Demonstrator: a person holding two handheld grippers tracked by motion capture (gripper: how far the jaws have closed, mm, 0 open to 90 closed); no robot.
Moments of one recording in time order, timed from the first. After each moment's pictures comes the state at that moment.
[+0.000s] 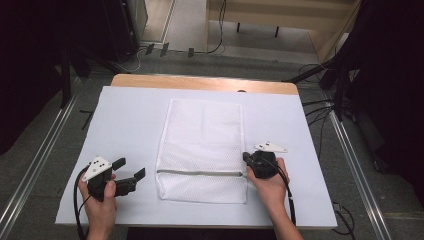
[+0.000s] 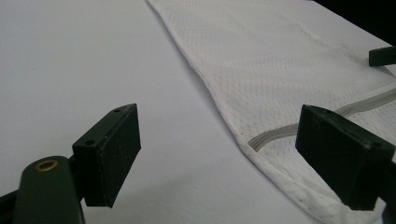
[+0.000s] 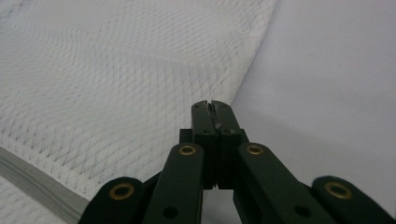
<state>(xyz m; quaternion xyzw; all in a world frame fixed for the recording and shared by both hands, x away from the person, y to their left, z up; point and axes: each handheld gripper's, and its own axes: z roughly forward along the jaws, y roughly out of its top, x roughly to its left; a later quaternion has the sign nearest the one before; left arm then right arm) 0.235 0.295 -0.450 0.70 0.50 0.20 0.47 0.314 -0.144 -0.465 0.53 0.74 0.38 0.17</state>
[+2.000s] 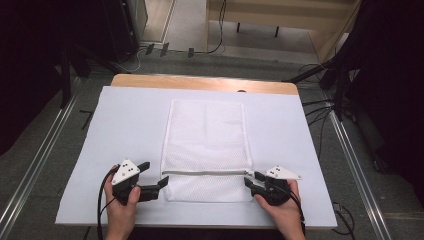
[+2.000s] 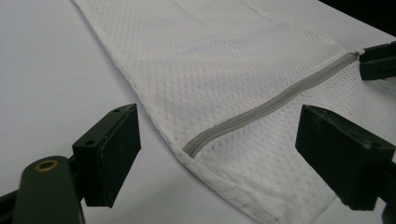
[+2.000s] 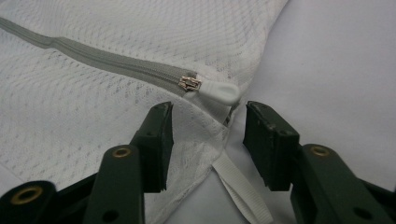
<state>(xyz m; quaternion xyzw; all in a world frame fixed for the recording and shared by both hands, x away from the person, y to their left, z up) 0.234 0.235 -0.452 0.75 0.44 0.17 0.47 0.255 -0.175 -0.488 0.48 0.76 0.41 0.14</state>
